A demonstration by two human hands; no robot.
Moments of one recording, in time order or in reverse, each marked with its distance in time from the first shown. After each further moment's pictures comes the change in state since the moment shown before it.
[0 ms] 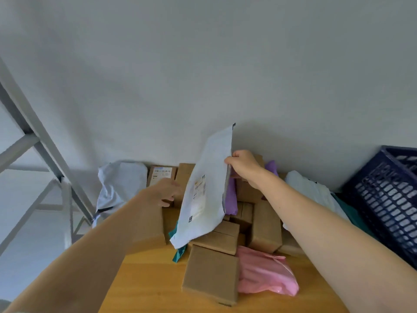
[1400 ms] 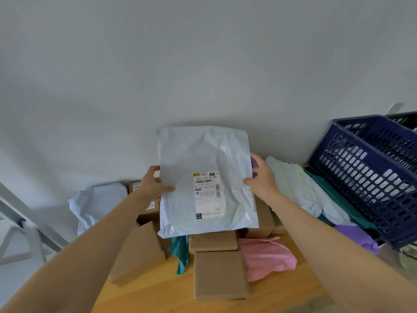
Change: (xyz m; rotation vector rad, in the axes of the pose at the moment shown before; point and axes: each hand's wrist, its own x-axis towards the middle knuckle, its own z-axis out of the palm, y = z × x) left_hand 0.022 0.031 -0.011 -0.169 -0.110 0.282; right_hand -0.043 0.082 -0.034 0.007 0.444 0.001
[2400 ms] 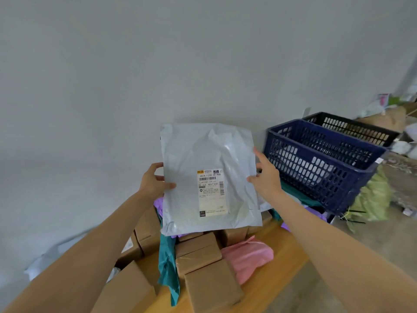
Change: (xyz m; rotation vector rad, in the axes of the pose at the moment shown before) left_hand -0.018 0.097 0.035 0.128 -0.175 0.293; right_hand -0.067 -0.047 -0.074 -0.026 0.408 -0.073
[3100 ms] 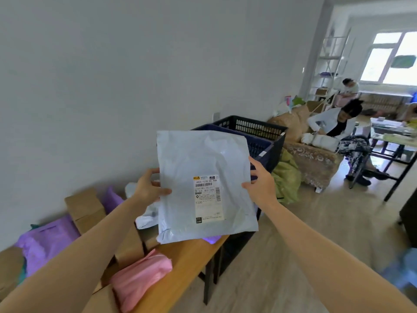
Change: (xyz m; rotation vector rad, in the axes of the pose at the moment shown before) left_hand -0.059 0.081 0.321 0.061 -0.266 0.114; right_hand -0.030 0.137 -0.302 -0.084 0.308 0.085
